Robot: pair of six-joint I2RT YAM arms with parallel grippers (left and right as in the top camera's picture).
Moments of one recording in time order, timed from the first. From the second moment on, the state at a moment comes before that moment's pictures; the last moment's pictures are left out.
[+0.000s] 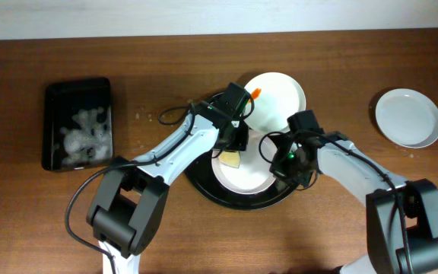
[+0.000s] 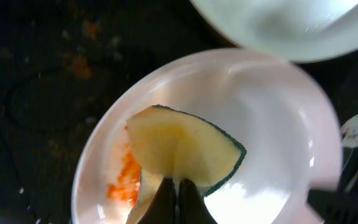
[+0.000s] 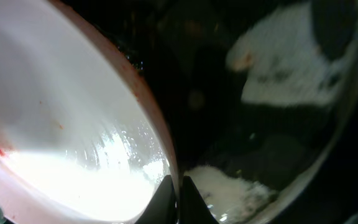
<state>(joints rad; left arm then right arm) -0.60 2.02 1.51 -0.75 0.11 -0.42 0.22 1.71 0.93 -0.64 -0.29 0.69</state>
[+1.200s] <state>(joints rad) -0.65 2.10 1.54 -0.84 -0.12 -0.45 0.21 1.71 0.94 -0.60 -0.20 0.41</state>
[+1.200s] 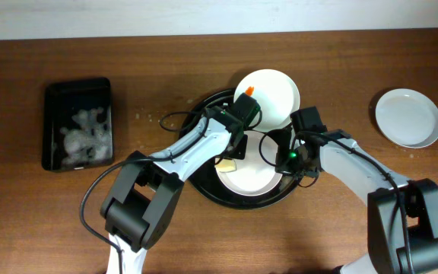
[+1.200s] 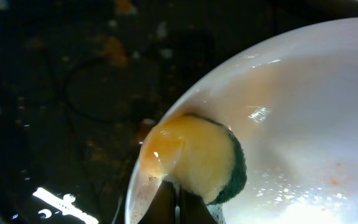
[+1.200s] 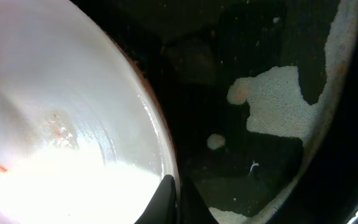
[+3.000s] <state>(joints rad) -0.39 2.12 1.71 -0.98 0.43 -0.26 0.59 1.65 1.40 -1.12 0.72 0.34</state>
